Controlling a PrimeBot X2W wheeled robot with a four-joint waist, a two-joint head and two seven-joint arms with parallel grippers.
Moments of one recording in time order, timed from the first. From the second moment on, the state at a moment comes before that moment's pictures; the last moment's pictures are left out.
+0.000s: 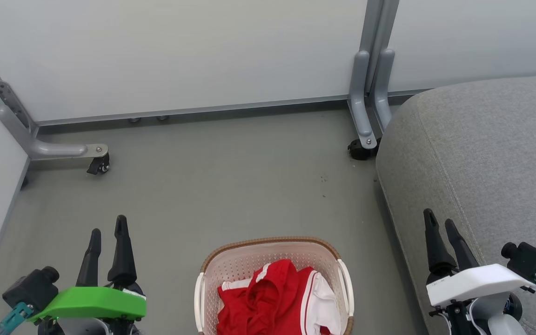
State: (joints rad) left arm -0.01 0.04 0.00 0.14 -0.72 -0.08 -0.11; right arm -0.01 -0.04 0.01 0.17 0.72 0.13 -0.11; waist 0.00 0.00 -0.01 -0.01
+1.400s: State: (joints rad) left arm 0.00 0.05 -0.04 0.15 -0.35 -0.11 -0.21; right arm 0.02 -0.05 0.05 0.11 0.32 0.13 -0.21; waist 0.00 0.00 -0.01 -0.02
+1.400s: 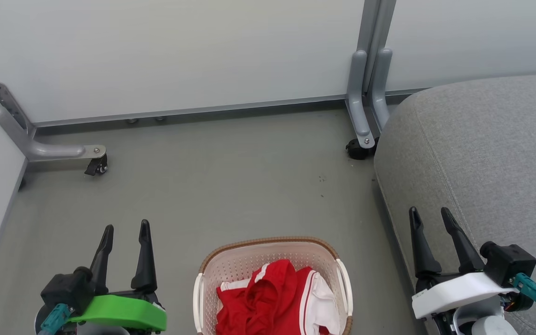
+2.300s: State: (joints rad) left arm 0.01 0.05 -0.08 0.17 -0.16 -0.11 -0.26; right arm 0.04 -0.05 0.09 0.09 0.12 0.13 -0.26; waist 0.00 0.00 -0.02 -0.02
